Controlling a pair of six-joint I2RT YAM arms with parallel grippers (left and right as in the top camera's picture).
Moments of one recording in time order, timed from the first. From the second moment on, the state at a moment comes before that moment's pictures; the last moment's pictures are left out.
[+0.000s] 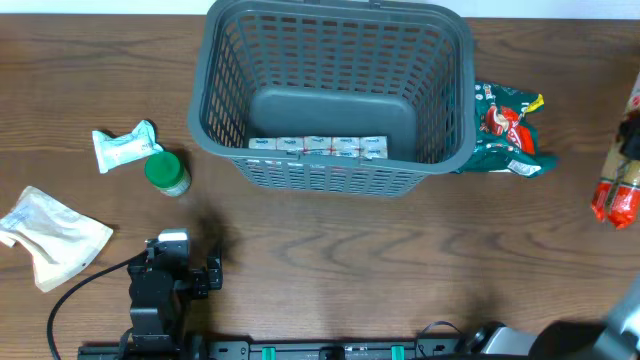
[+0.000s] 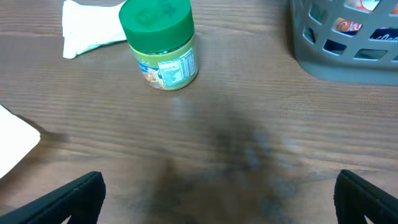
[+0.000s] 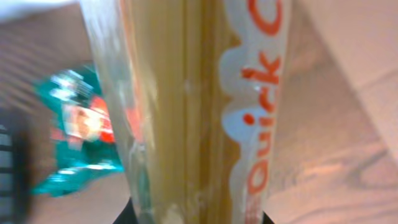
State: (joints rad) left arm -0.03 0.01 0.16 -0.73 -0.09 0.01; right arm -0.65 1.46 1.58 -0.97 -0.21 -0.21
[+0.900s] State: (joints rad) left arm -0.03 0.01 0.16 -0.73 -0.09 0.01; right arm 0.08 1.53 2.08 -1.18 -0.30 -0.14
